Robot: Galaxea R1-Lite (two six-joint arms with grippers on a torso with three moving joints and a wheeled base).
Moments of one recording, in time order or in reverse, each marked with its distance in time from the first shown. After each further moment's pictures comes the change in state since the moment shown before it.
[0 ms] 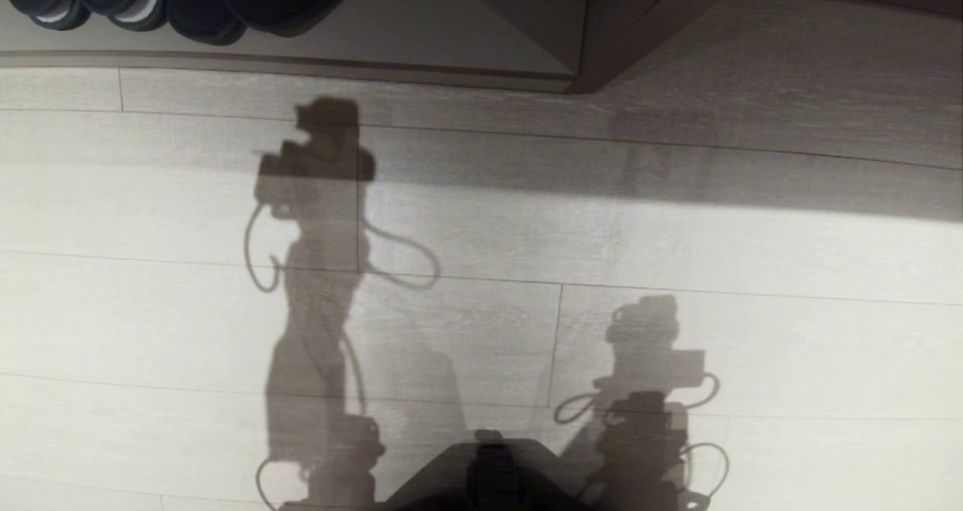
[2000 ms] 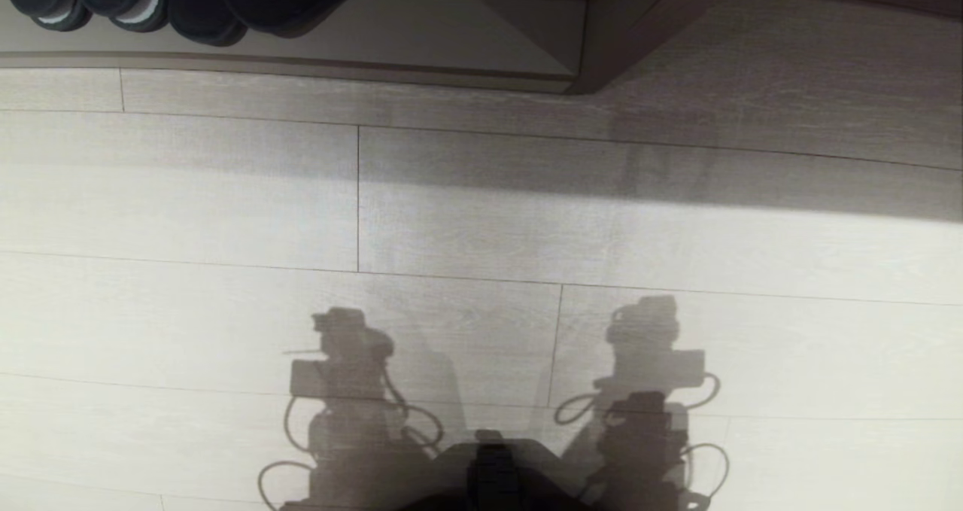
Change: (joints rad) left arm 0.355 -0.336 0.948 -0.168 -0.417 -0.222; right arm 0.000 0.000 0.000 0.000 0.001 -0.010
